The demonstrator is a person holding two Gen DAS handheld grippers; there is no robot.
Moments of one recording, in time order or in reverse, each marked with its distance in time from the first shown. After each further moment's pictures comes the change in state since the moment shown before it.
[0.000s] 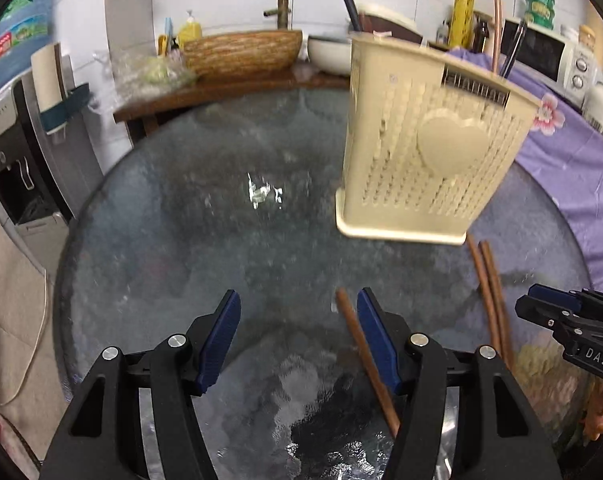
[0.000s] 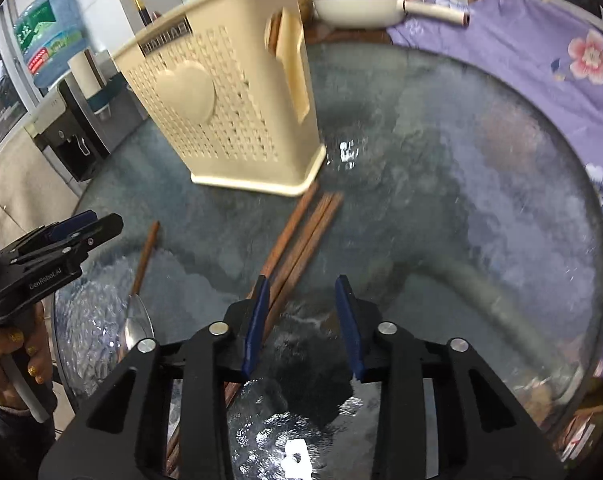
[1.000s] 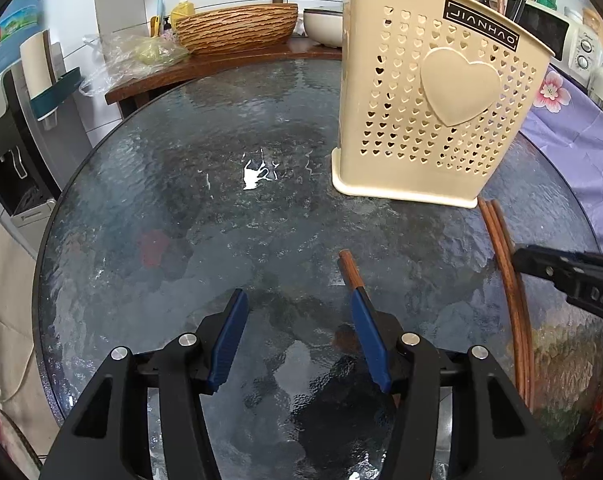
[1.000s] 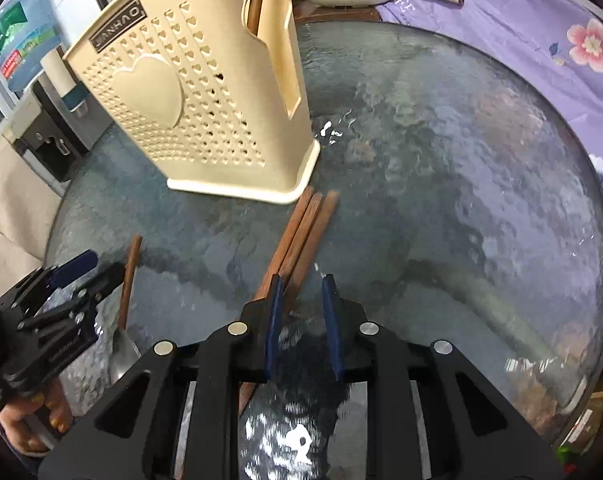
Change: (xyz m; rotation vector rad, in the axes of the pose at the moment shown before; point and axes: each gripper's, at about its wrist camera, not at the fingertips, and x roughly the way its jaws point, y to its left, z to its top) left arm 0.021 -0.008 -0.016 0.013 0.069 0.004; right arm 0.027 0.007 0.037 0.038 0.077 -0.057
